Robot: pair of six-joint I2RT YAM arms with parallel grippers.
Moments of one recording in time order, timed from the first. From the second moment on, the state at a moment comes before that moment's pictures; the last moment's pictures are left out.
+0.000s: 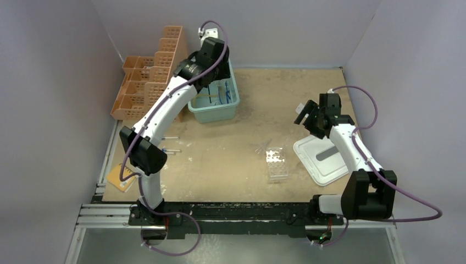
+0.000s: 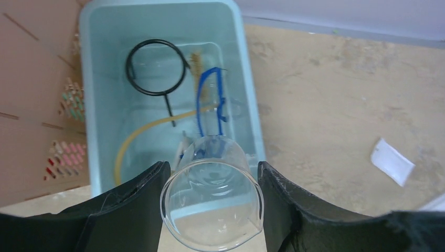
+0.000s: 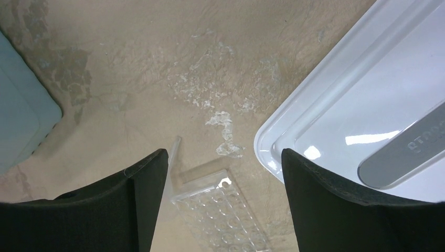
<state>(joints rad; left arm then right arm) -0.60 1.92 2.14 -0.83 -0.43 -0.48 0.01 1.31 0.97 -0.57 0.01 0.59</state>
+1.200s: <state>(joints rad) -0.43 2.07 1.70 -0.67 -0.47 -0.43 0.01 1.35 0.97 -0.57 0.01 0.59</state>
